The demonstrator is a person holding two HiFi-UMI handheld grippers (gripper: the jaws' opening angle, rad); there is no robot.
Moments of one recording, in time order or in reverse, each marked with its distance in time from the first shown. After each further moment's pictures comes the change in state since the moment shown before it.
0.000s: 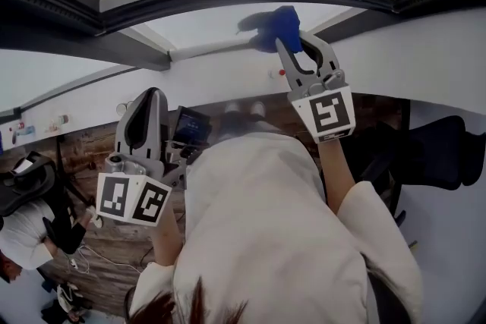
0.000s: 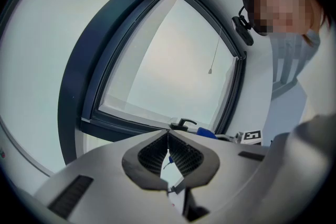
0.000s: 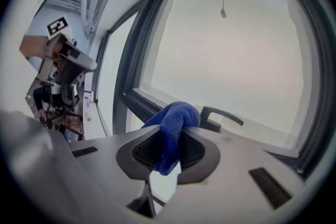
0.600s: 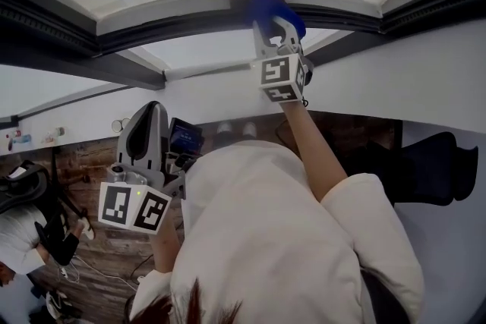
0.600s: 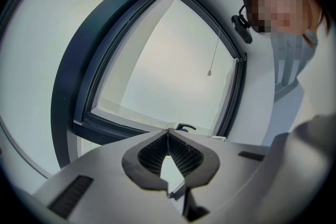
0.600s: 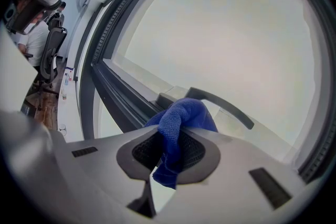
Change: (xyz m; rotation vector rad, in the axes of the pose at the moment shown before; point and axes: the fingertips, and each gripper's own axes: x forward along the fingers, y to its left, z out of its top) left arm 0.023 -0.024 0.009 -0.004 -0.041 0.001; right arm 0.099 -0.069 -0.048 -0.110 0.157 -0.189
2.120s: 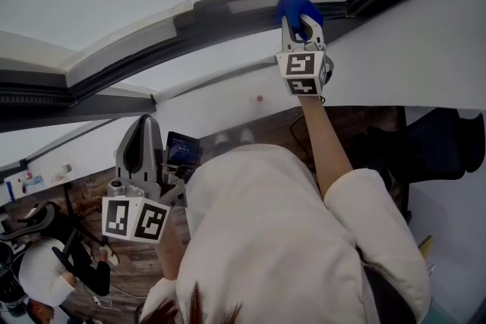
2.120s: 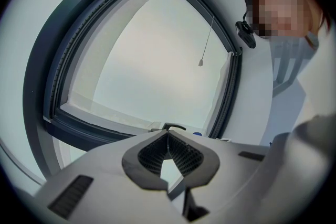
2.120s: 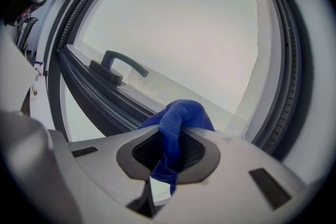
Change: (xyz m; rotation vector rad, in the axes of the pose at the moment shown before) left arm 0.062 -0.051 -0.006 0.022 0.023 -0.067; right arm -0.045 -0.159 -0.099 0.099 0.105 -0.274
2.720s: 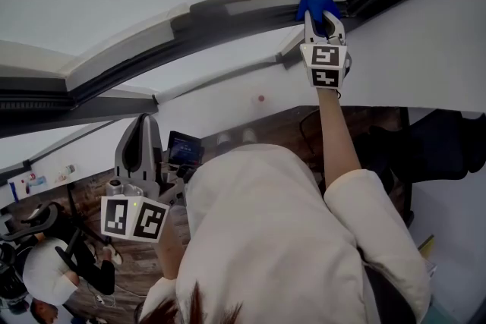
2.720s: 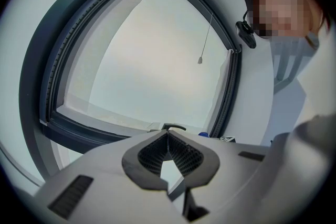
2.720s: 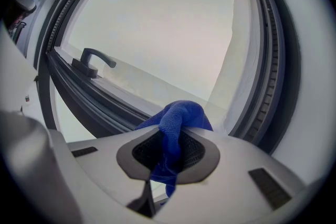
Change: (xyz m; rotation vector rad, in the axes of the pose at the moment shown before) left arm 0.011 -0.003 0.004 0.019 0.010 0.001; right arm 0.004 -0.060 -0.030 0.083 0.025 -0.064
